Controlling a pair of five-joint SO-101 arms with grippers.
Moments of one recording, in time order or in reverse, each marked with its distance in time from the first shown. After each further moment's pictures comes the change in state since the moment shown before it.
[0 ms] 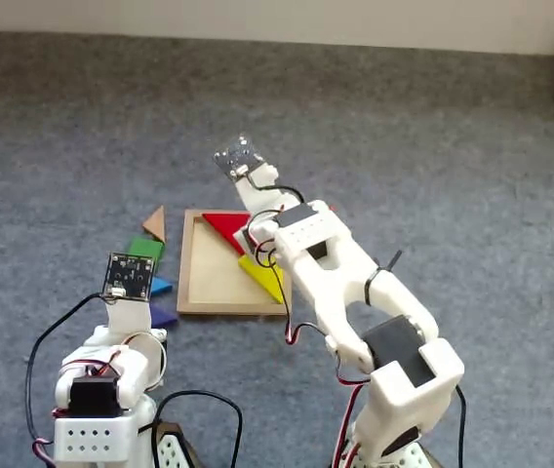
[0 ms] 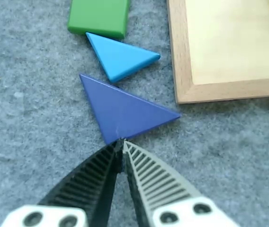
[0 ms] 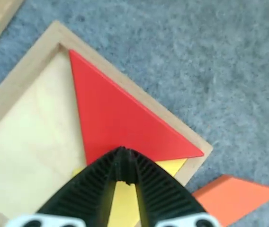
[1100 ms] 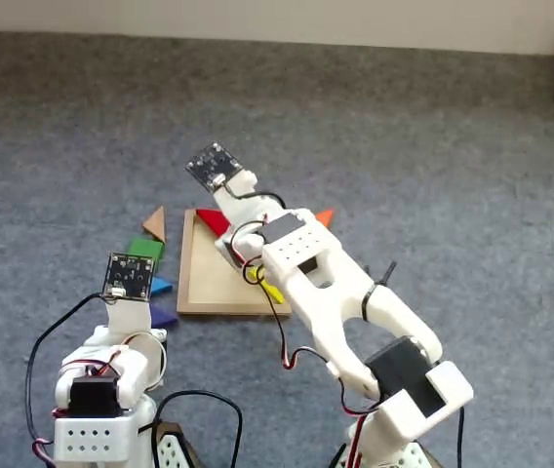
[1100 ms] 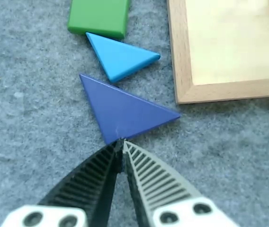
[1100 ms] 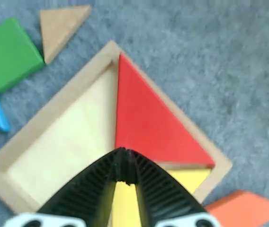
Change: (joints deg) left arm 0.0 0.0 0.0 0.0 0.0; right arm -5.0 -8.1 2.8 -3.3 0.0
